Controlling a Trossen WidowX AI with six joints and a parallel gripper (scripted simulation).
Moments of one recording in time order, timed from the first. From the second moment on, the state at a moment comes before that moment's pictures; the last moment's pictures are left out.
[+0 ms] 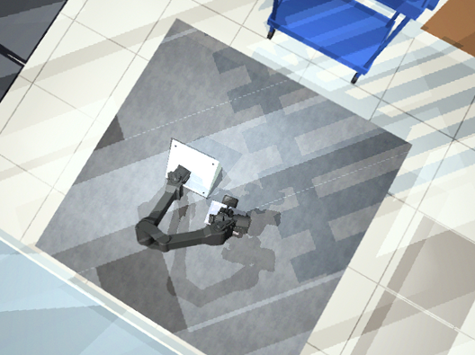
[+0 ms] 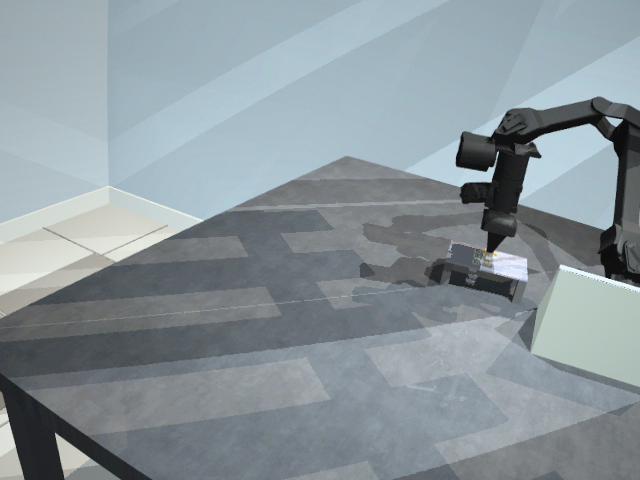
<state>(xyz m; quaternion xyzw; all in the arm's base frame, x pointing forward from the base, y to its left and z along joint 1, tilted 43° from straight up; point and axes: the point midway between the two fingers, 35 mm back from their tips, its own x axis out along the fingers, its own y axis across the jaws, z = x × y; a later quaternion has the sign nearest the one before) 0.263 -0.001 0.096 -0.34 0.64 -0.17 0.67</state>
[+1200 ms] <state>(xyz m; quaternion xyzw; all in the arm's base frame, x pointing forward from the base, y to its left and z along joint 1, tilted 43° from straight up) 0.264 -0.004 0.095 -0.32 0.65 -0.16 0.67</state>
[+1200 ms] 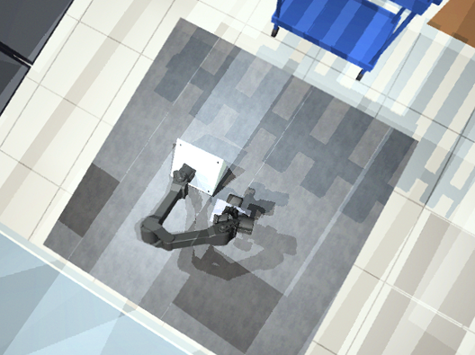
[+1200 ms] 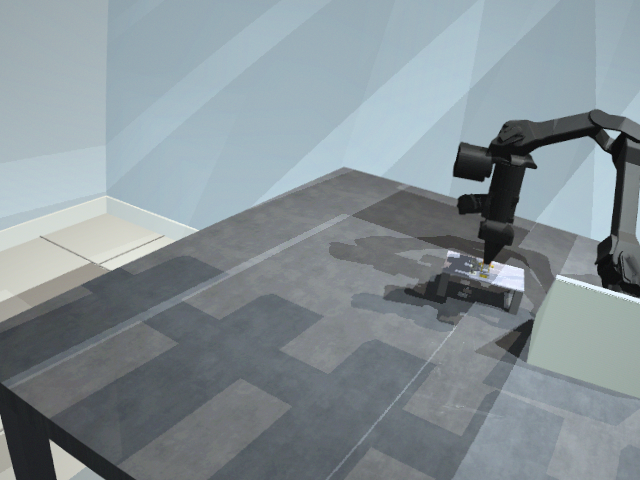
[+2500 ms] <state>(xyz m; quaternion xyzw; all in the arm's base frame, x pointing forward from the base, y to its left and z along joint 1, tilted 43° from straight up) 0.265 -0.007 0.095 -0.30 0.66 -0.13 0.68</state>
